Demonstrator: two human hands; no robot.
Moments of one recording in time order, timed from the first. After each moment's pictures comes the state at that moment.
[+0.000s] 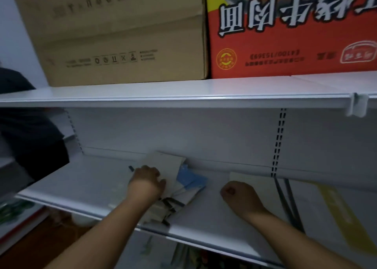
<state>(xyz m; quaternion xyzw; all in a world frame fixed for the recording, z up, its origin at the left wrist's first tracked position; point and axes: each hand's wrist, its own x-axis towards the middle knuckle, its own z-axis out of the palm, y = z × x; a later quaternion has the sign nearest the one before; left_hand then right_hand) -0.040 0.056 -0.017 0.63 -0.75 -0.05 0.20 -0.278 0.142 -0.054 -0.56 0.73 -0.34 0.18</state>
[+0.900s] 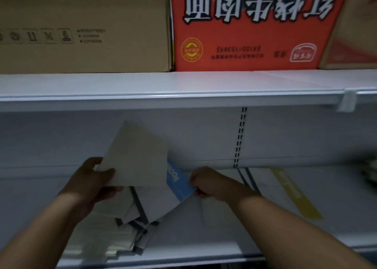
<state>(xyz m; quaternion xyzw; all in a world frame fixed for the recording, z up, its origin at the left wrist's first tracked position) -0.020 0.019 0.035 0.49 -0.56 -0.55 0.38 -0.266 0.092 -0.014 -0.42 0.74 -0.32 0.41</state>
